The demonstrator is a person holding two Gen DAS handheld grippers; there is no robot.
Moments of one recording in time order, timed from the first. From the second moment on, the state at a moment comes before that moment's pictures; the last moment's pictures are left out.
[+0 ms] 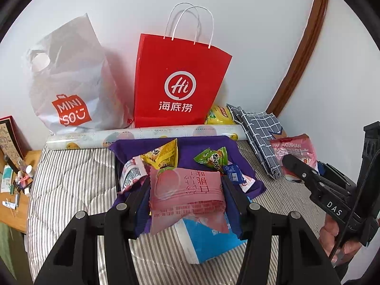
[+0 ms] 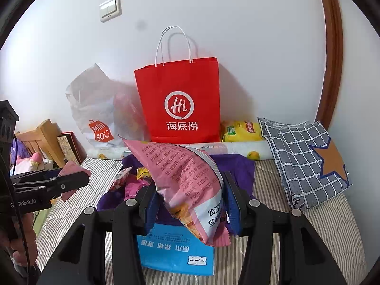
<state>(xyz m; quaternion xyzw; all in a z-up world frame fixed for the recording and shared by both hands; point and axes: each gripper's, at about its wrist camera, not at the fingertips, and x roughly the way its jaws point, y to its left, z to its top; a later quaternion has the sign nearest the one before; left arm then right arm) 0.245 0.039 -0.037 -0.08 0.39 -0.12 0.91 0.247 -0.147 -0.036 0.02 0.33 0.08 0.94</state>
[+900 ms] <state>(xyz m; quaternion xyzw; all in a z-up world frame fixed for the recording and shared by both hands) 0.320 0.023 -0.042 -0.08 0.40 -0.12 0.90 0.319 -0.164 -0.053 0.05 0.34 0.09 0.93</state>
